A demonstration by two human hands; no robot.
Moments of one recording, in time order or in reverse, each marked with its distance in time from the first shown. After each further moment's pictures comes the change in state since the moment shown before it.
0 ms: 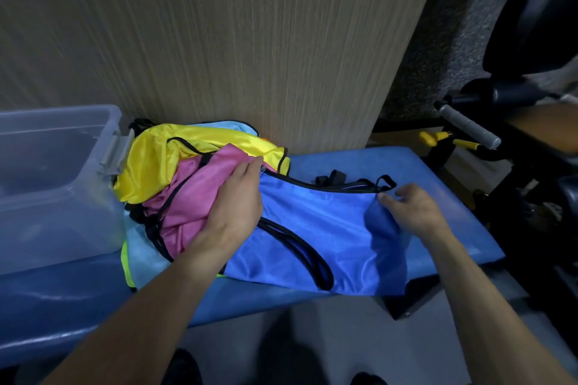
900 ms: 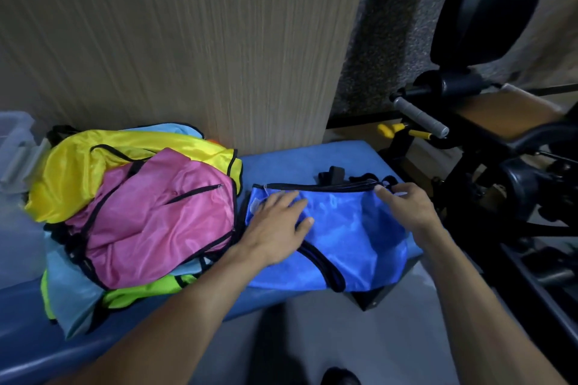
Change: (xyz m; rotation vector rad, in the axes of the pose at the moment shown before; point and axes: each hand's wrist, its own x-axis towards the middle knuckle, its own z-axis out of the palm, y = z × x) left_hand -0.002 0.096 0.094 -0.021 -0.456 0.226; right_hand 0.021 0.068 -0.043 0.310 0.106 0.163
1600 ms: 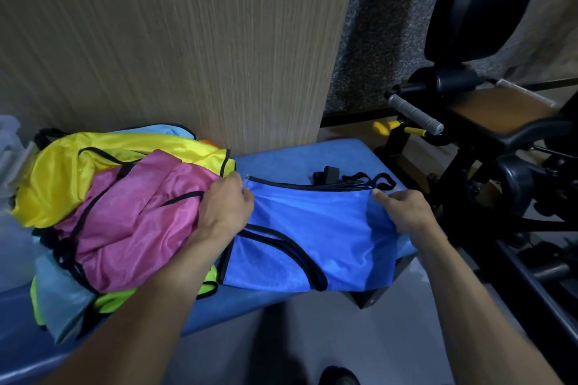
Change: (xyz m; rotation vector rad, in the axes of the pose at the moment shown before) left_hand 0.008 -0.045 -0.034 -0.013 0.356 -0.428; right_hand 0.001 0.008 -0.004 -0.053 -0.022 0.010
